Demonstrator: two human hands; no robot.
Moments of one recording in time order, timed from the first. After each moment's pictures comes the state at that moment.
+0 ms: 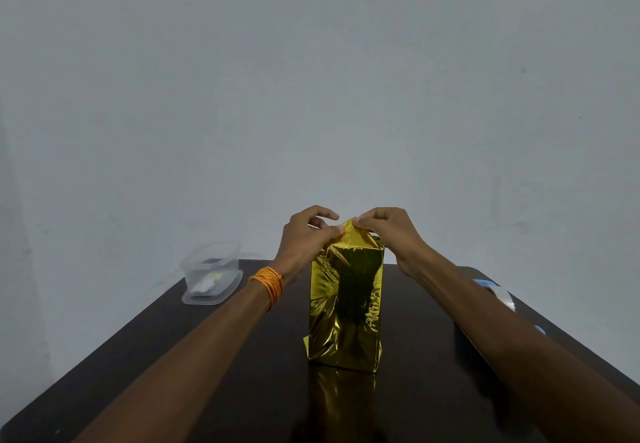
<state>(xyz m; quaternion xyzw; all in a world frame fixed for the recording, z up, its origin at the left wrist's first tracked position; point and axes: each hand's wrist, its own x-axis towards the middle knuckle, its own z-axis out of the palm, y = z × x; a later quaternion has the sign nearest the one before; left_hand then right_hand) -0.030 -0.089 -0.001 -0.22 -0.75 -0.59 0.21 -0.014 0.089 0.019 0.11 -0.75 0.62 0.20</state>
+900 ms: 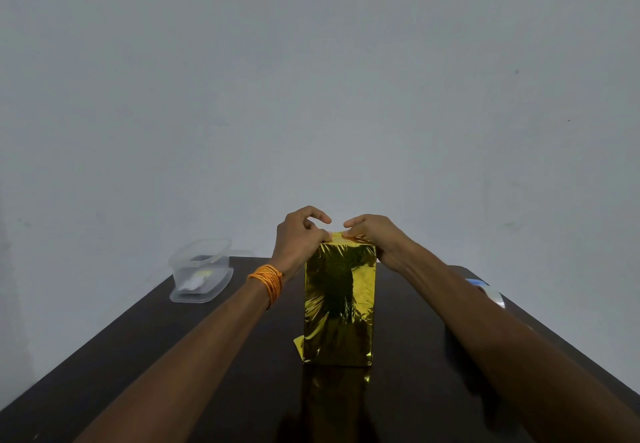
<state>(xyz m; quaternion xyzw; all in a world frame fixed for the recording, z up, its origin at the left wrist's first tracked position) -0.029 -0.084 -0.001 -0.17 -0.78 -0.56 0.22 -0.039 0.084 0.013 0.01 -0.76 0.64 0.08</state>
